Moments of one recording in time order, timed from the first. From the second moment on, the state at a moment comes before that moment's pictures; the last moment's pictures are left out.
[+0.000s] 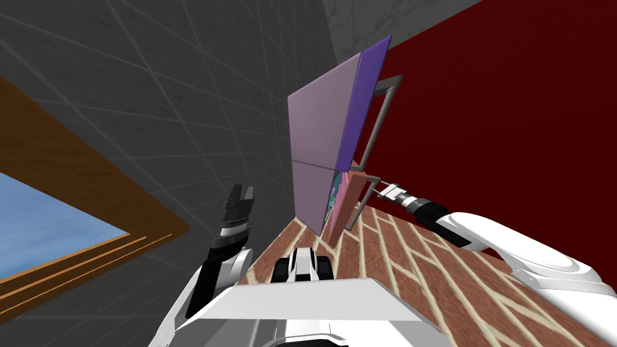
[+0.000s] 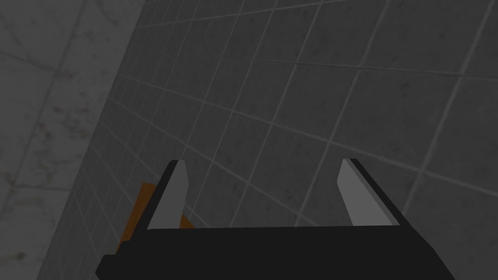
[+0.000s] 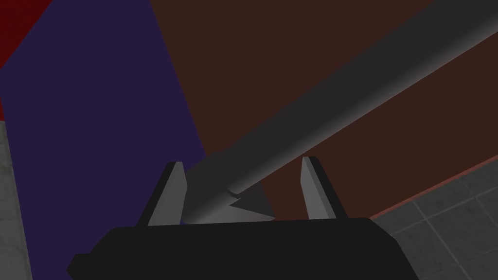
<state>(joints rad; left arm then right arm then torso) 0.49 0.00 0.02 -2.24 -0.05 -0.61 -0.09 0.47 -1.12 -0.48 -1.79 0.84 -0.27 0.45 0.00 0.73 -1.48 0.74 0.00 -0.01</state>
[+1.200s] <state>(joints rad) 0.49 0.00 0.02 -2.24 -0.05 -0.61 -0.09 0.47 -1.09 -0.45 -1.94 0.82 -0.36 0.47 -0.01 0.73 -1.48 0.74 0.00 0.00</state>
